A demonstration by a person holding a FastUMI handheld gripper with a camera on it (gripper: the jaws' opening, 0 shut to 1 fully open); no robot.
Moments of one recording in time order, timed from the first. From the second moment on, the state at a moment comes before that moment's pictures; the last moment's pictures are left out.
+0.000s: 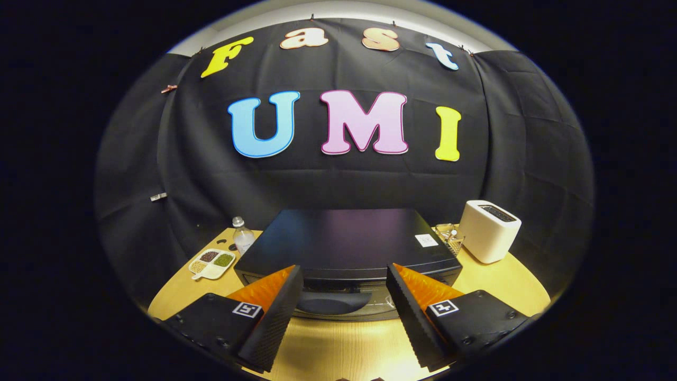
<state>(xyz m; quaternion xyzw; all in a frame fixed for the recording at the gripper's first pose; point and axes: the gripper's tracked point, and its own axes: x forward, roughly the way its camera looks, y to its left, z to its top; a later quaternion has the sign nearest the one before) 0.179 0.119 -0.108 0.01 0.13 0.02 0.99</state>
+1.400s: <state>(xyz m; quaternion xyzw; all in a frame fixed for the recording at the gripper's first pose) 0.084 0.128 -0.219 0.06 0.24 0.04 0.97</state>
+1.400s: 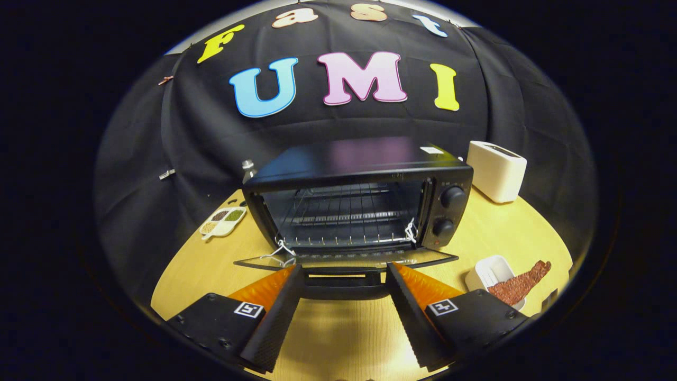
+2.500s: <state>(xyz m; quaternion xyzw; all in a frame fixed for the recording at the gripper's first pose) 0.018 0.030 -0.164 0.03 0.25 0.07 0.97</state>
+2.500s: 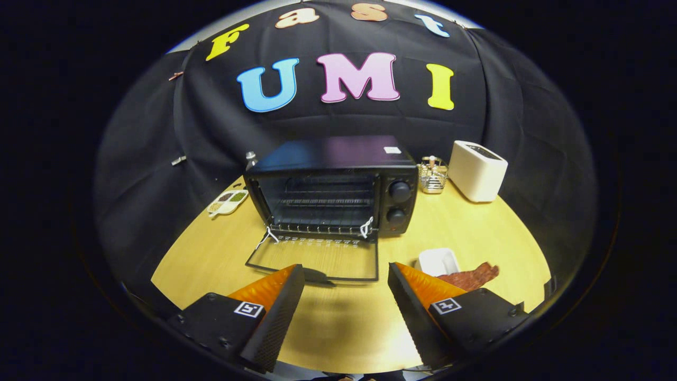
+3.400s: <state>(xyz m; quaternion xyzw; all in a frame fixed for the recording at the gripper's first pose) 0.062 -0.152 -0.195 0.11 0.33 0.06 0.93</state>
